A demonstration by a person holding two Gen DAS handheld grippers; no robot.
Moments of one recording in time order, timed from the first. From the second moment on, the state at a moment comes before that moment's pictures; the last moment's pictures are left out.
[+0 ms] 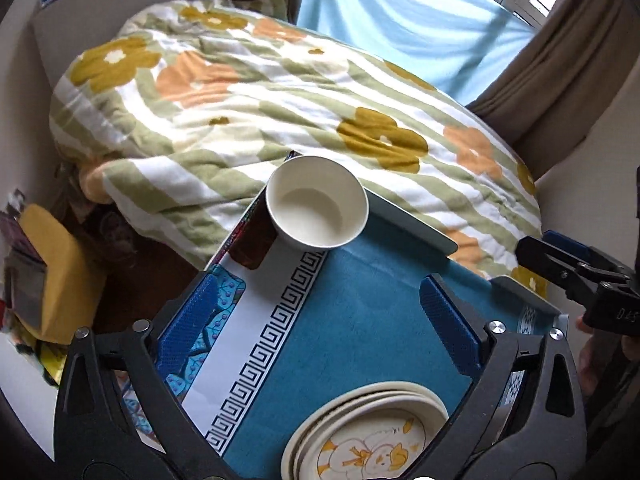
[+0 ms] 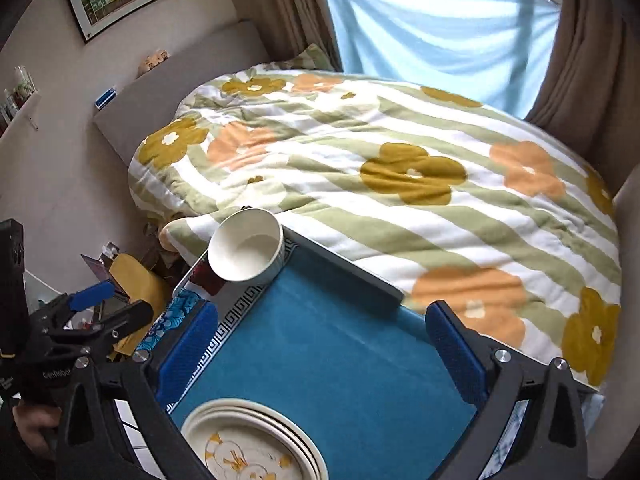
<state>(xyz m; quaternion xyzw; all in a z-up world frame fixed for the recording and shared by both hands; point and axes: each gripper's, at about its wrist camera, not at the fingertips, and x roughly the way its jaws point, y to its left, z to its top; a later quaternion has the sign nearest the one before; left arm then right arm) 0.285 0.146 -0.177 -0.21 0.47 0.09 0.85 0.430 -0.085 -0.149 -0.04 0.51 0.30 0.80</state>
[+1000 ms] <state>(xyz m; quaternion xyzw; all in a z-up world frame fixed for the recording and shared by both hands) 0.384 0.190 -0.299 -0.23 0.53 0.08 0.81 0.494 0.017 -0.286 0.02 0.58 0.34 0.74</state>
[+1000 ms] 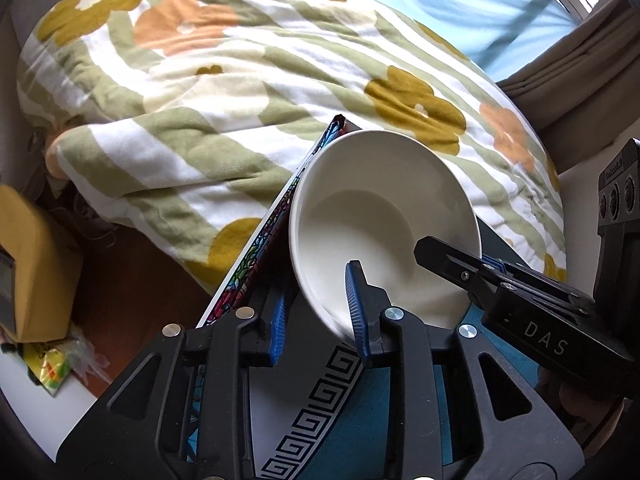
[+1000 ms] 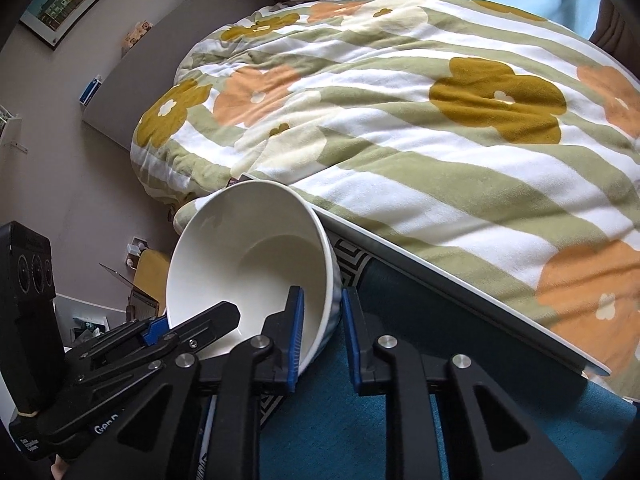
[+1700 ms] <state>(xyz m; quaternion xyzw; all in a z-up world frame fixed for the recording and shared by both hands) 0.329 0.089 -0.193 -0.17 0.48 0.03 0.86 0.427 -0.088 -0.194 0.06 0.53 0.31 0.79</state>
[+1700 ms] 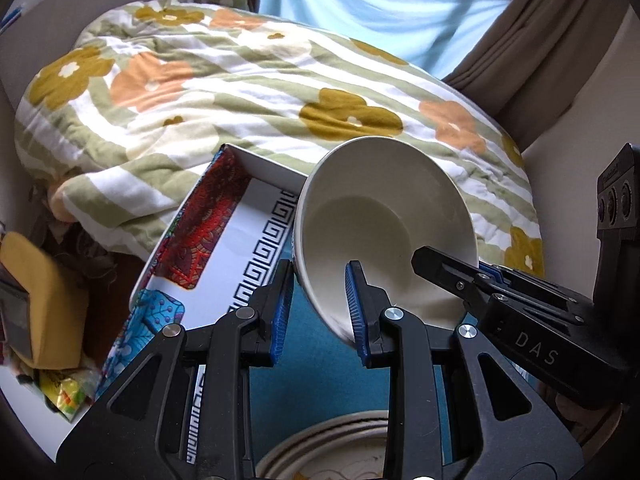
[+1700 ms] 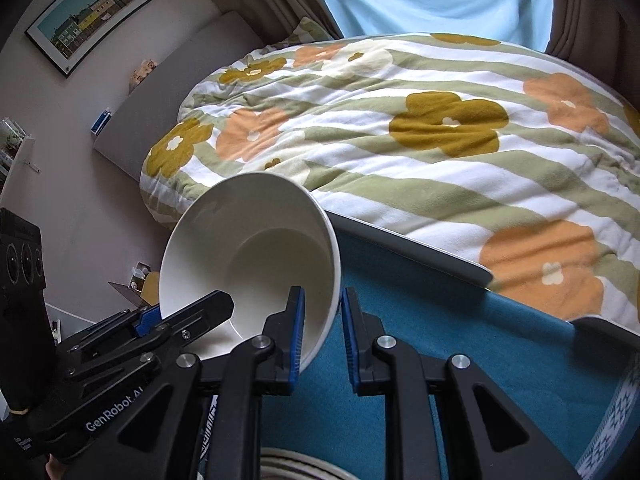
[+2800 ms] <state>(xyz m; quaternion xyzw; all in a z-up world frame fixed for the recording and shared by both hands) 0.173 -0.221 -0.180 -0.04 0.54 -0.21 0.81 0.202 -0.364 -0.173 0.14 0.54 0.07 0.83</state>
